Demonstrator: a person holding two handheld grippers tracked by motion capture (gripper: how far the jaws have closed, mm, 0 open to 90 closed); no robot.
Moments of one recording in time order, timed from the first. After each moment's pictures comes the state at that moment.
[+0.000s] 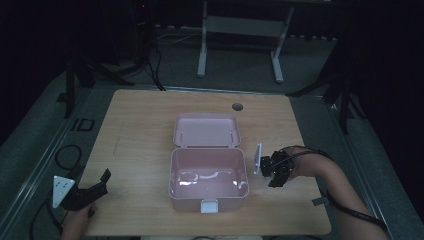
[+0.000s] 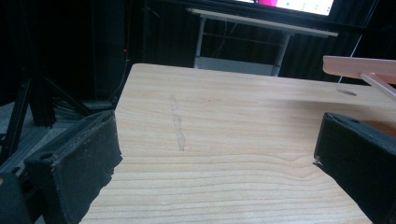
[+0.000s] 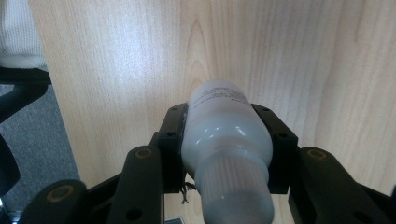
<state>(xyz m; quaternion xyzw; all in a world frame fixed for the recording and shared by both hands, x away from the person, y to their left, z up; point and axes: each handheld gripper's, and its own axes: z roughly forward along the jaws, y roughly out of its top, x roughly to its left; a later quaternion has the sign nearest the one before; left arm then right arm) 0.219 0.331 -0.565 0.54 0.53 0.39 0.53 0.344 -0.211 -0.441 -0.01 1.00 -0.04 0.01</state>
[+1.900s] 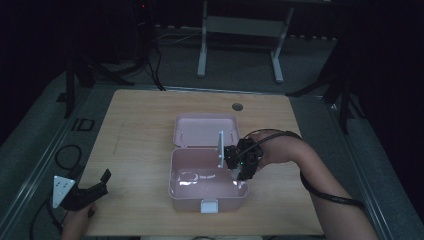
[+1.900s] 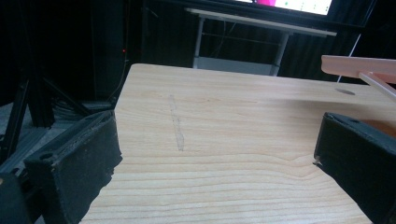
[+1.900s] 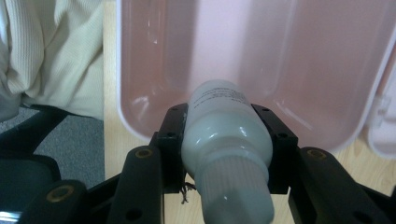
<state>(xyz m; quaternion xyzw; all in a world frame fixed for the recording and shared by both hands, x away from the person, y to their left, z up) 0.219 0.331 -0.565 0.54 0.53 0.39 0.53 0.326 -0.107 -0.370 -0.09 1.00 -0.01 0.01</state>
